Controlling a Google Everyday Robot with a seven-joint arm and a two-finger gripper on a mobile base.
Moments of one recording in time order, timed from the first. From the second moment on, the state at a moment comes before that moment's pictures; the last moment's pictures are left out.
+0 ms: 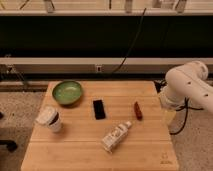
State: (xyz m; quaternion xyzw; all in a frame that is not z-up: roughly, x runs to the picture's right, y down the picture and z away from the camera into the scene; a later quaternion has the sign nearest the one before) arm 0.286 0.107 0.684 -0.28 0.02 0.02 0.96
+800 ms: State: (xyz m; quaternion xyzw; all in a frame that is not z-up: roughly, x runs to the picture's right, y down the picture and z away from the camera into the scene) arm 0.222 0.115 0.662 -0.28 0.01 0.00 0.96
